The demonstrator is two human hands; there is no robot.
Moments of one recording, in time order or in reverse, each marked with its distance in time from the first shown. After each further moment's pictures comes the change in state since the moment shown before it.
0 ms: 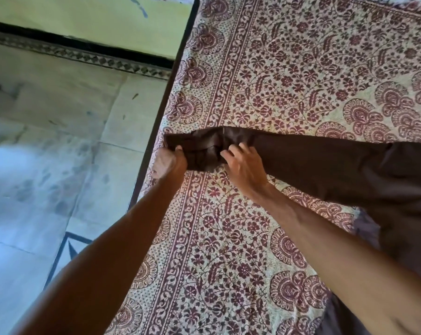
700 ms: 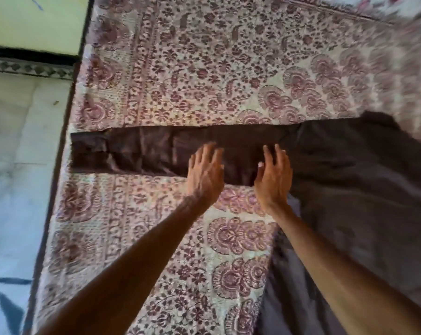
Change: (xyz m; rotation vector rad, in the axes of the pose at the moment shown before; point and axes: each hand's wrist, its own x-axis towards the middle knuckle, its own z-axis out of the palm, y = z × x) left_hand -0.162 0.022 0.158 0.364 -0.216 1.223; right_hand -0.148 0.171 -0.023 0.013 0.141 0.775
